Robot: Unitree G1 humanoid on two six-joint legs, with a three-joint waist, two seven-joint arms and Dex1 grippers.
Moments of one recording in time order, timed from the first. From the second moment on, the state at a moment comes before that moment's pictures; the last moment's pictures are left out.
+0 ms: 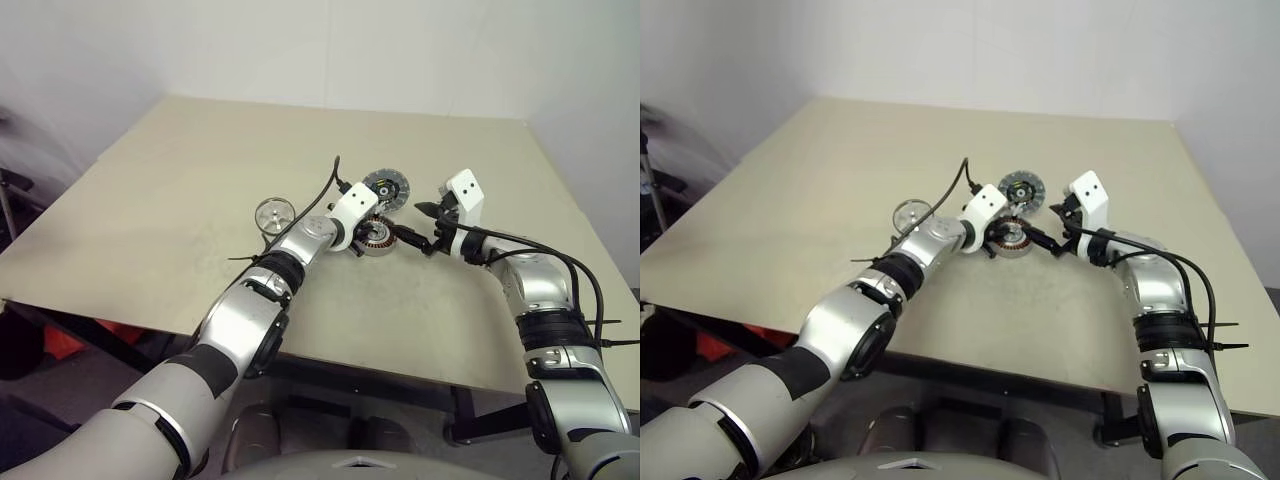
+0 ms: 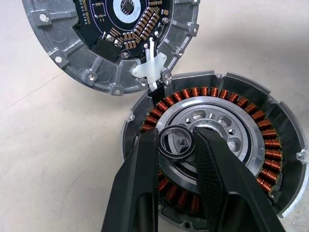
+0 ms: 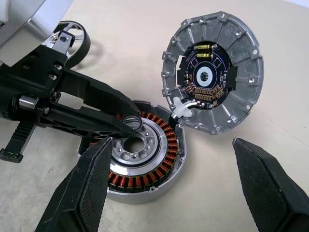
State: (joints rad) left arm -1.12 -0.14 -0.15 1.25 0.10 0.08 -0.45; right arm -0.52 -0.54 -0.04 0.39 0.23 0.26 0.84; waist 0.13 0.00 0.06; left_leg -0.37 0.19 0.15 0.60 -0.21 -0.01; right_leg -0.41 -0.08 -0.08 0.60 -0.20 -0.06
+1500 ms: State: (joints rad) left arm -1.15 -0.15 -0.07 1.29 0.08 0.09 -0.48; right arm -0.49 -0.54 -0.04 0.37 0.24 0.26 0.82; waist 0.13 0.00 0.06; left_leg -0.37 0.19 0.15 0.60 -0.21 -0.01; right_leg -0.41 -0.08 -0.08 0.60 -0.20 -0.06
